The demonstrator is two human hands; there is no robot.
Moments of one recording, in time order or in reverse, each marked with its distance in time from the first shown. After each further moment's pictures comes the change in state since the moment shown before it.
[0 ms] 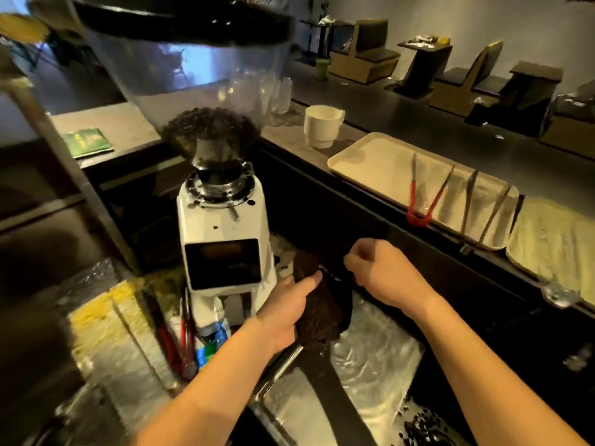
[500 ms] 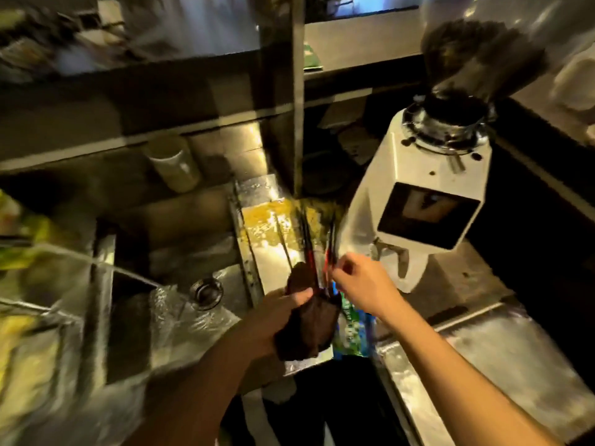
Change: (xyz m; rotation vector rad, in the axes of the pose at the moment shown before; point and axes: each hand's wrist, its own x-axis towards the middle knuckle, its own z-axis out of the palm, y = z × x) left_hand -0.130 -0.046 -0.235 -0.177 0.425 -0.019; right_hand -0.007 -0.096 0.274 0.024 -0.488 -0.224
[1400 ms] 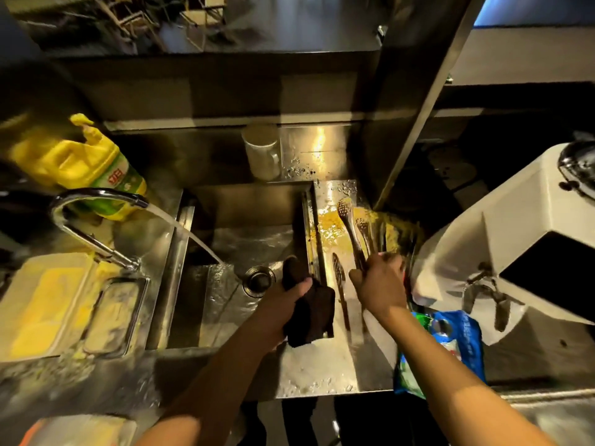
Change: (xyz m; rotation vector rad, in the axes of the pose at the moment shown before) left_hand 0.001 0.004 -0.128 -0.185 0.300 0.164; right_hand 0.061 -0.058 0.106 -0.306 0.115 -0.006
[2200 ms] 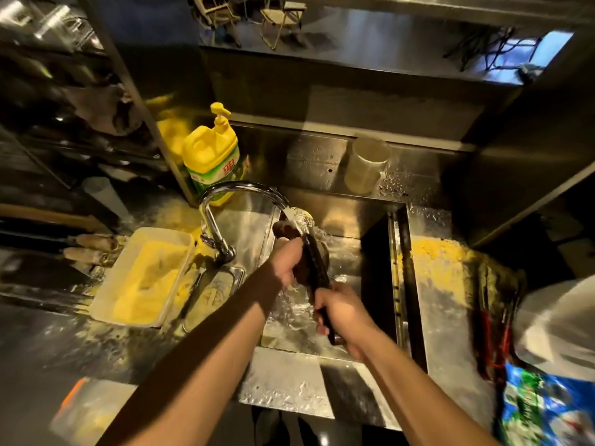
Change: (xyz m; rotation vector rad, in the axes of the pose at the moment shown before) left_hand 0.033 0.123 -0.189 -0.207 0.187 0.066; right_hand -0.100 -0.235 0.090 0.873 -0.723 0.203
